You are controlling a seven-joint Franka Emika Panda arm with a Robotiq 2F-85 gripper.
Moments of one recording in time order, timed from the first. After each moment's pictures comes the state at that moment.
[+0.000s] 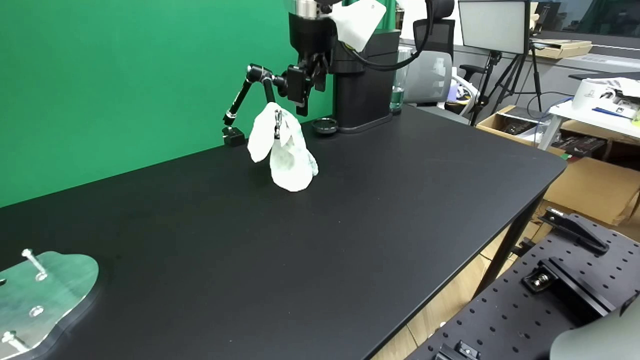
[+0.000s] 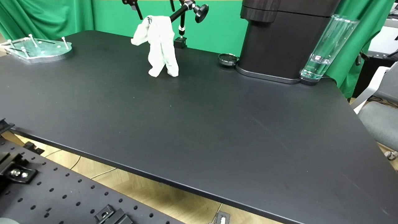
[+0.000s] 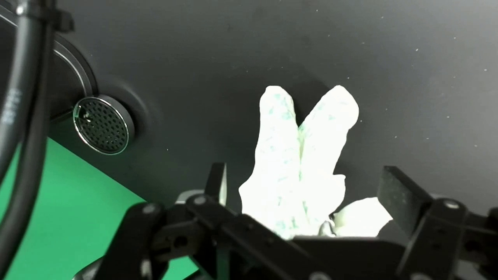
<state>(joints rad) 0.06 0.03 0.05 -2.40 -0.31 2.69 -0.28</state>
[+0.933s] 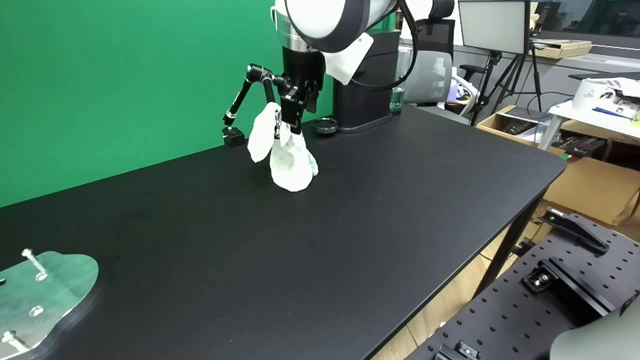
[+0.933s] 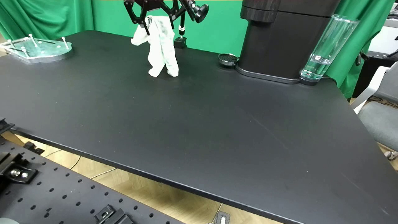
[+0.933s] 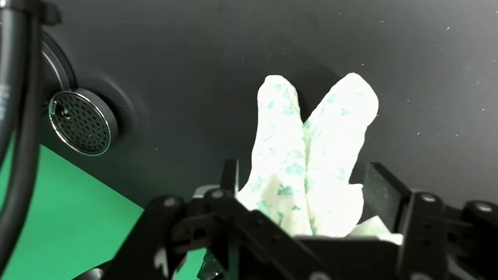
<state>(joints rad) 0.07 0.17 0.03 -2.36 -0.41 2.81 -0.17</state>
